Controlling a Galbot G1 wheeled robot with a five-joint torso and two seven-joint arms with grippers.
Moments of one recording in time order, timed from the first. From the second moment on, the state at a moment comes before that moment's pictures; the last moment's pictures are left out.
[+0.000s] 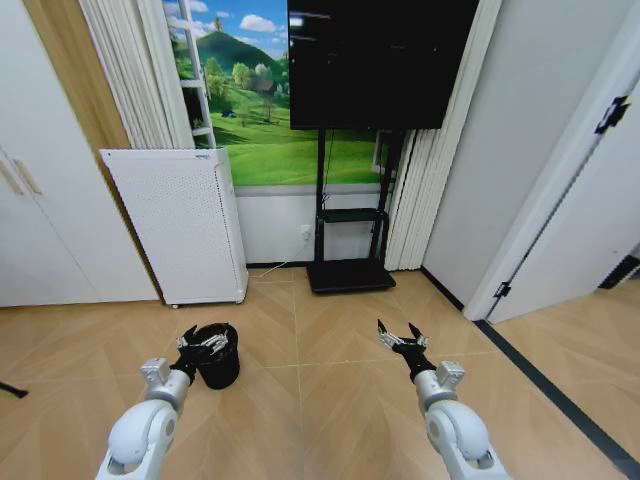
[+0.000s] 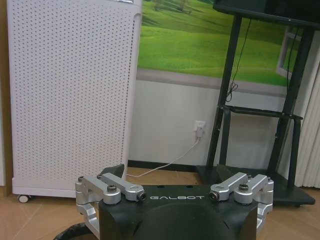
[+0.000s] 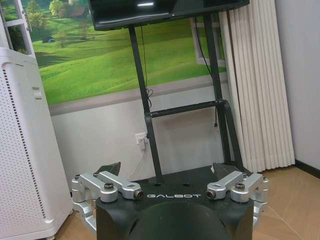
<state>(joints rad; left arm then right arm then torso) 1.40 -1.30 -0.72 -2.05 -0.44 0.35 0.06 -1.41 1.31 0.59 2.02 0.44 -0.18 0.05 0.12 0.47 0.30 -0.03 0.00</state>
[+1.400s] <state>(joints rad) 1.41 -1.31 -0.73 -2.07 -0.43 0.35 0.04 -1.45 1.32 0.60 2.06 0.43 -0.18 0.05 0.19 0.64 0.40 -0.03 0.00</state>
